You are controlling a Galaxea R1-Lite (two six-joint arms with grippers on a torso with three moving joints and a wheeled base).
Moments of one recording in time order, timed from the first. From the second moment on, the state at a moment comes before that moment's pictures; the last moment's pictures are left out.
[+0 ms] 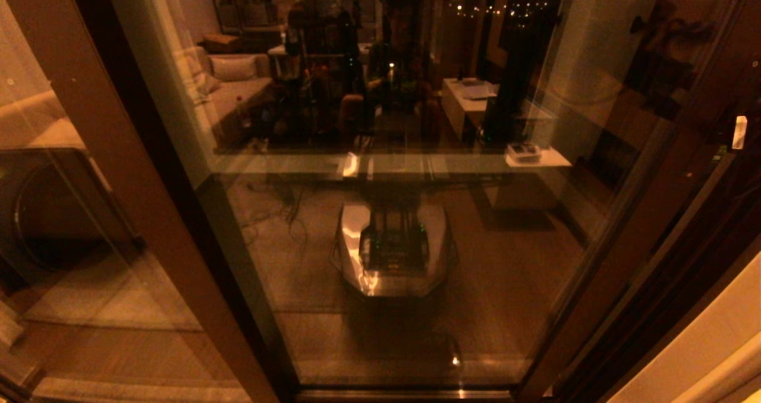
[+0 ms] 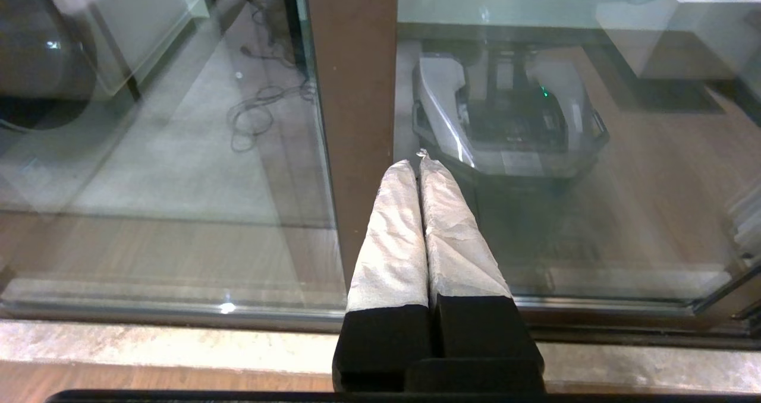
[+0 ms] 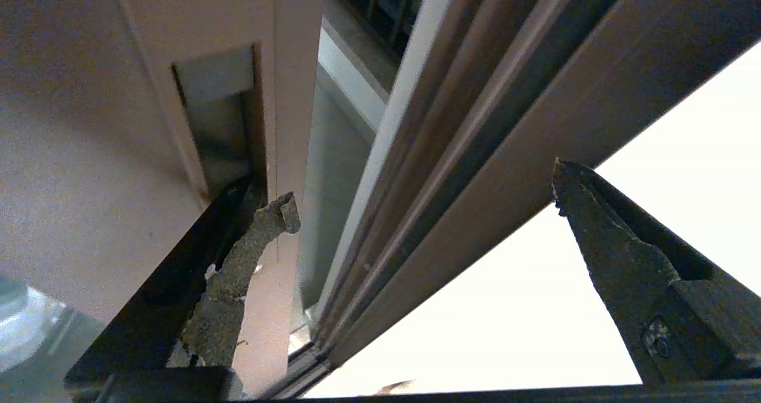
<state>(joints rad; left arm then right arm) 0.00 0.00 -0.02 0.06 0.00 0.00 -0.25 1.64 -1.38 0.02 -0.42 -0.07</state>
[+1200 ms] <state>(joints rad) 0.00 0.00 -0.02 0.06 0.00 0.00 -0.31 1.65 -1.38 0.00 -0.38 -0.11</state>
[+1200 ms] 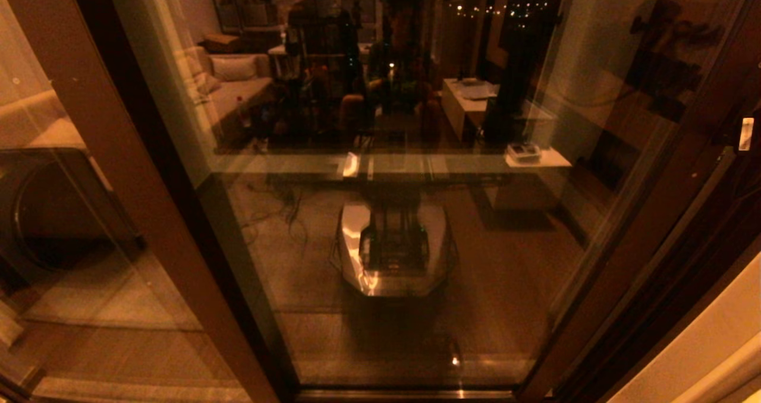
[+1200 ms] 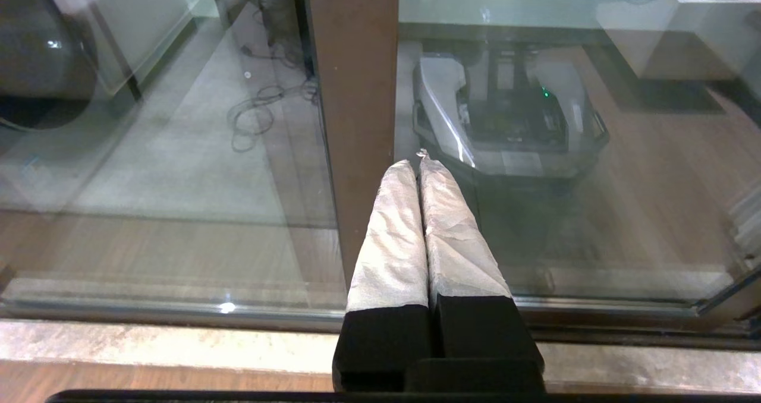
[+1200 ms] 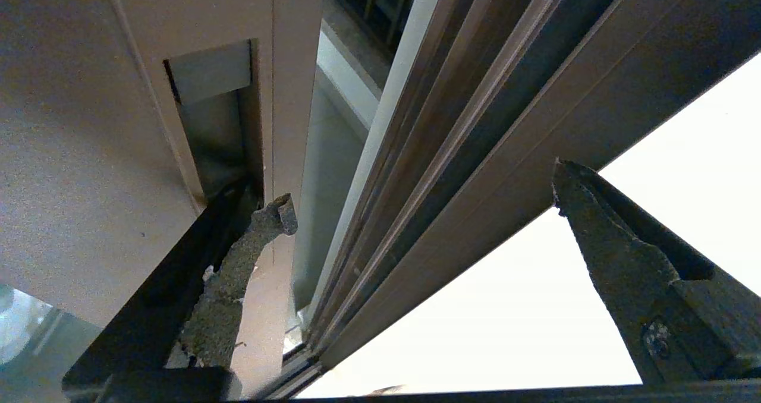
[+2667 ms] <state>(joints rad) 0.00 0.00 -0.02 0.06 0.00 0.00 -0.36 1.68 -1.39 -0.08 -0.38 -0.14</state>
